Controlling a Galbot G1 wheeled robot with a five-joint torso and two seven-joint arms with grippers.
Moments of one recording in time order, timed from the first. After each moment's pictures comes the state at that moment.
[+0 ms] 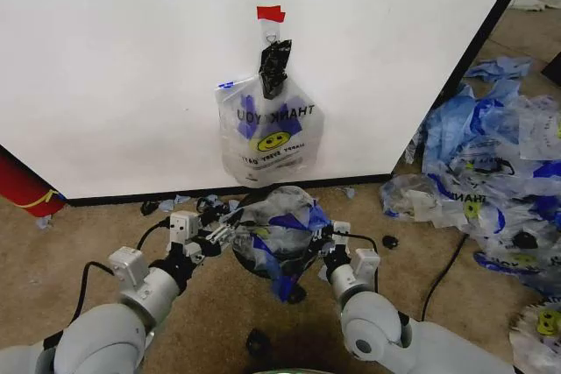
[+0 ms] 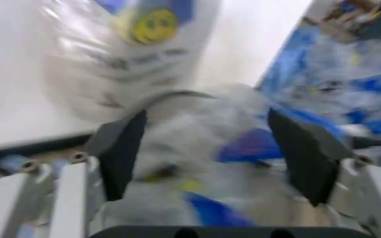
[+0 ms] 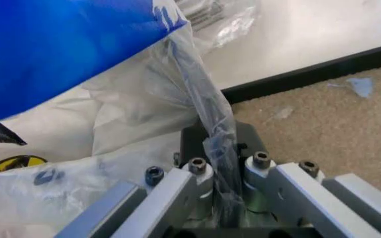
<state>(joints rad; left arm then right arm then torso) 1.23 -0.35 -0.03 -2.45 -1.13 -0.12 -0.44 -0.89 0.89 -0.41 2.05 0.94 0.07 0.78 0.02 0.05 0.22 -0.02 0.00</state>
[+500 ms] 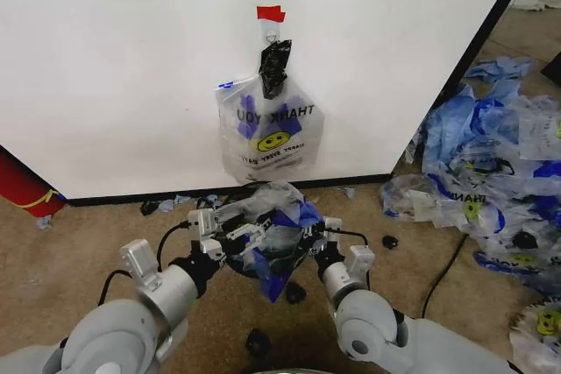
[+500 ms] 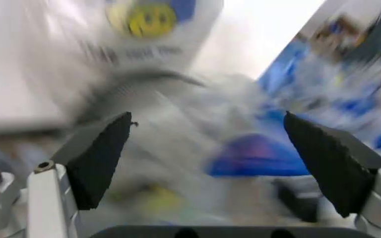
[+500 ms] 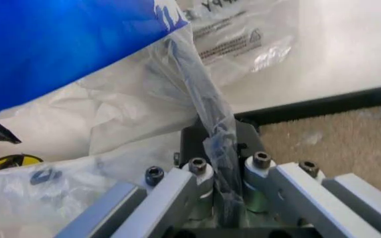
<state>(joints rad) 1.13 -0.39 0.01 -2.39 -1.21 -0.12 -0.40 -0.87 0.88 -0.44 2.06 0.87 0.10 0.72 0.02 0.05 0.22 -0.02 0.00</state>
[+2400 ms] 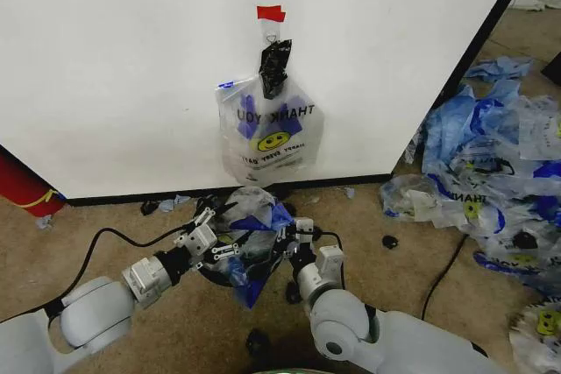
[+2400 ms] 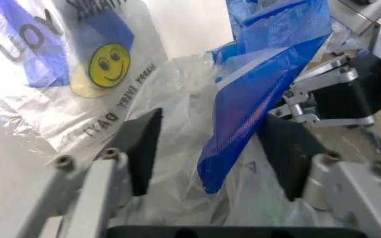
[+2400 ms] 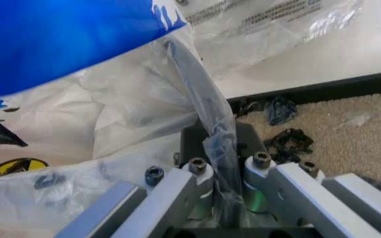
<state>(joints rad) 1.13 -0.33 0.02 -2.14 -0.45 -0.21 -0.08 -0.74 0.98 -0.59 2.01 0.92 0.06 0.80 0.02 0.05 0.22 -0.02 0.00</state>
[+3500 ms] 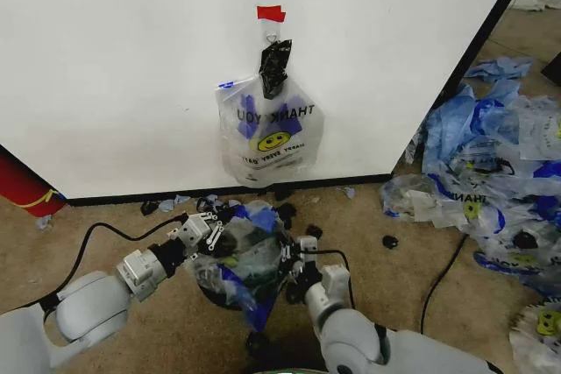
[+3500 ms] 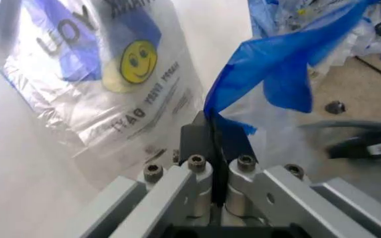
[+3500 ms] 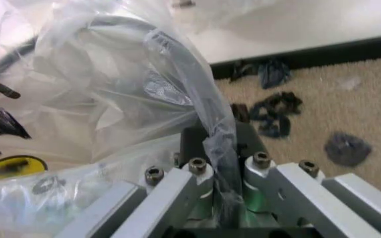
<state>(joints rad) 1.11 -0.31 0.01 -2.11 -0.50 -0.24 -0.10 -0.86 0.88 -0.60 2.05 0.86 0.08 0.73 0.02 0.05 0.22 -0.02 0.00</state>
